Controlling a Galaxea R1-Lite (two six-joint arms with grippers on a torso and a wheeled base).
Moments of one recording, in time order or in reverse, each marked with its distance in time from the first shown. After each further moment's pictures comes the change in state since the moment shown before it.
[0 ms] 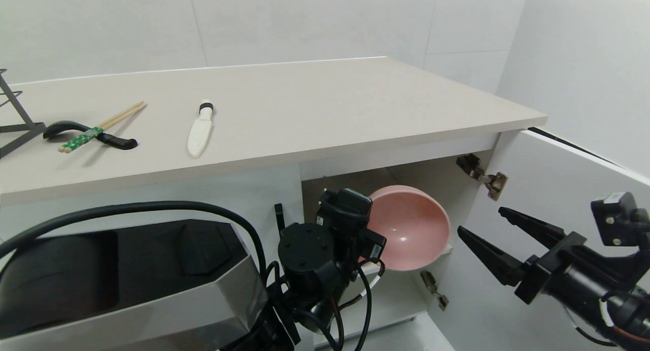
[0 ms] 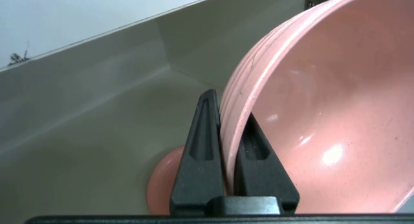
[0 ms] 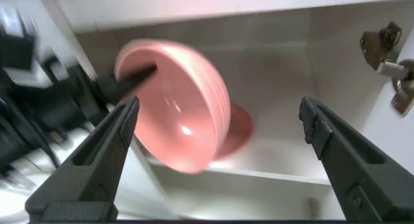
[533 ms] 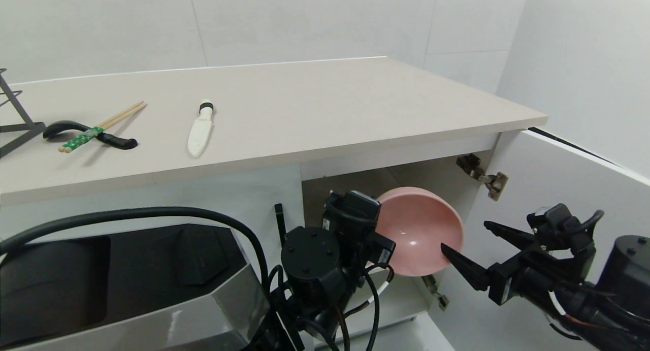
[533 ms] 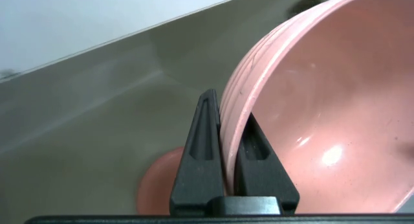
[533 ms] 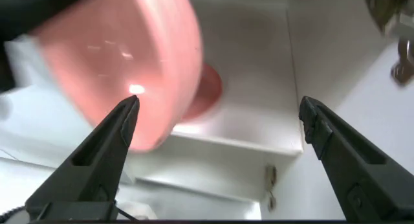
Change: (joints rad) left arm -0.034 -0.014 -0.002 0.000 -0.010 -0.008; right arm -0.058 0.200 -0.014 -0.017 -0.009 -0.116
